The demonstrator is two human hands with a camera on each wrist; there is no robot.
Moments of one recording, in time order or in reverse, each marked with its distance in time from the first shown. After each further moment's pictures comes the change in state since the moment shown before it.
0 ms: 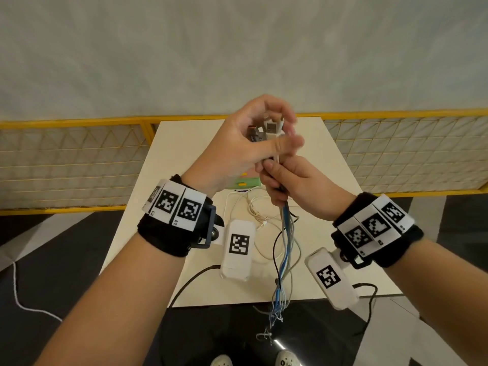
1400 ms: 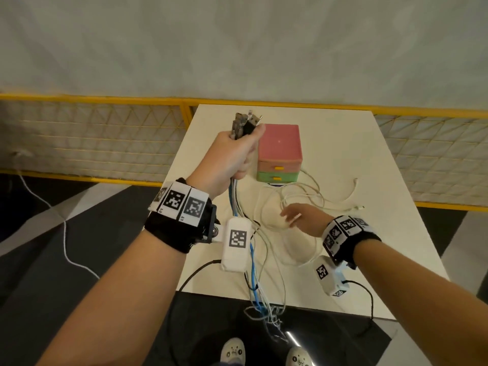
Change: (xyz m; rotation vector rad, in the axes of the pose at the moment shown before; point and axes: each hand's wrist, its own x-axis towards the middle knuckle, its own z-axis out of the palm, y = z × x) left_hand -0.013 -0.055 -0.066 0.001 0.444 -0.544; right_hand 0.059 0.192 -0.012 -0.575 -0.141 0.479
